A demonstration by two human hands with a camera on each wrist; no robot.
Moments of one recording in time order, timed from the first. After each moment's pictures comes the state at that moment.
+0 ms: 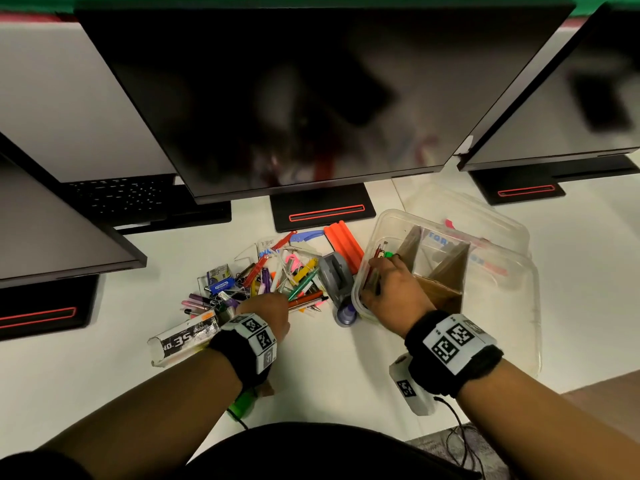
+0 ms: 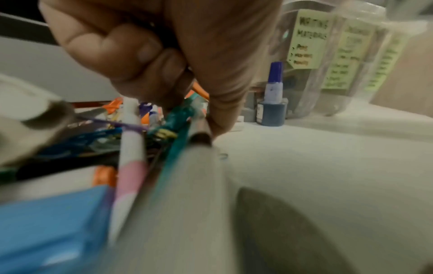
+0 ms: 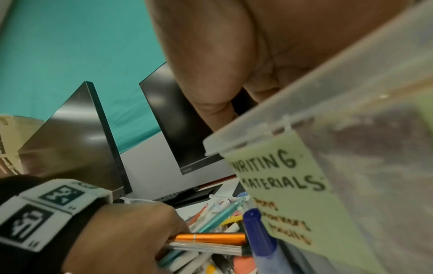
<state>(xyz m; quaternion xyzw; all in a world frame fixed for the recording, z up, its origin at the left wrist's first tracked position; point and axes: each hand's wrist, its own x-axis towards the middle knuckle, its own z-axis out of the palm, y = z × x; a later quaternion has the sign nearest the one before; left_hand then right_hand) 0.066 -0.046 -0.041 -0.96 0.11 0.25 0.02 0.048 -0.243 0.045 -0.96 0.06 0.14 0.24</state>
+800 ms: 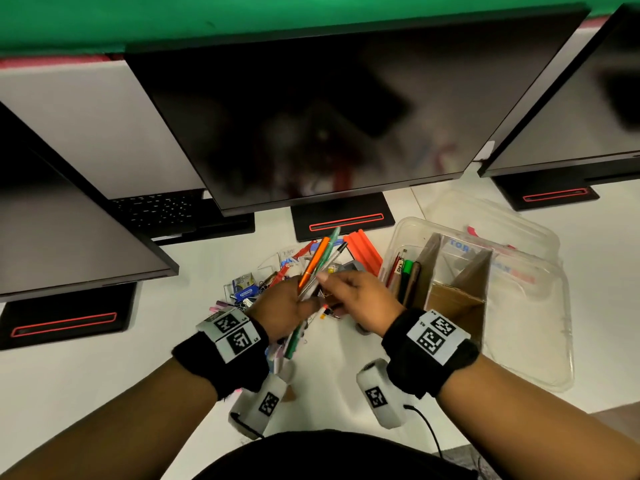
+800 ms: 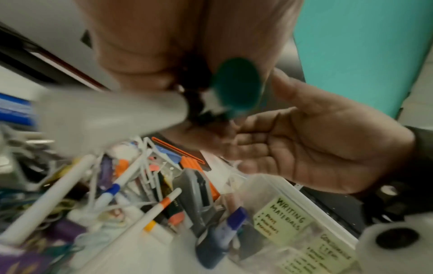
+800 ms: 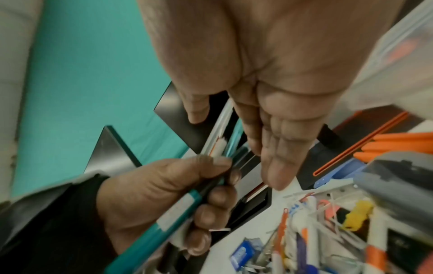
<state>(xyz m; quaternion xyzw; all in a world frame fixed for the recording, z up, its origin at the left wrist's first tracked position) 0.066 -0.033 0.029 -0.88 0.06 0.24 -0.41 0.057 -0.186 0.046 -0.84 0.01 0.21 0.49</state>
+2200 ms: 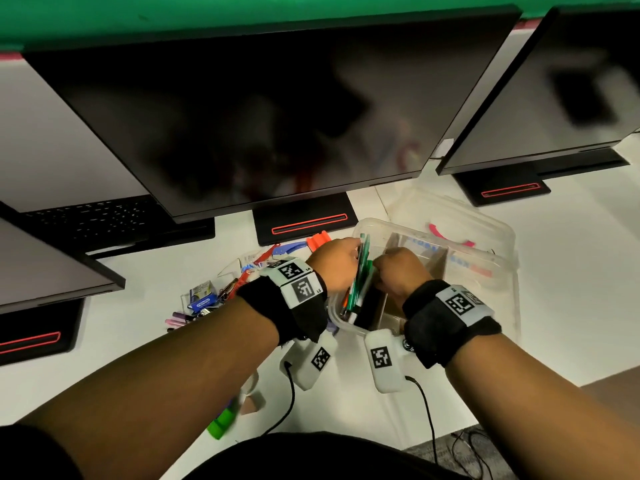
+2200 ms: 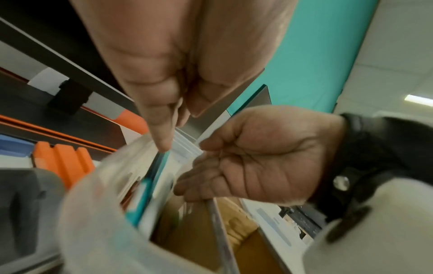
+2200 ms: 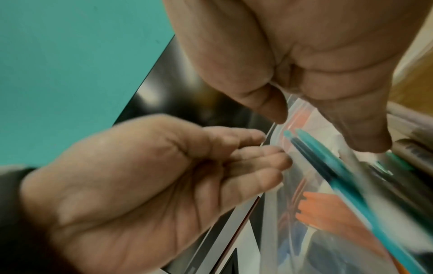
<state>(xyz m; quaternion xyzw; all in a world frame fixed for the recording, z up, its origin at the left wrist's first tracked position) 0.115 -0.168 0.062 -0.79 0.02 0.31 -0.52 0.091 -0.274 0.057 -0.91 0.20 0.21 0.29</state>
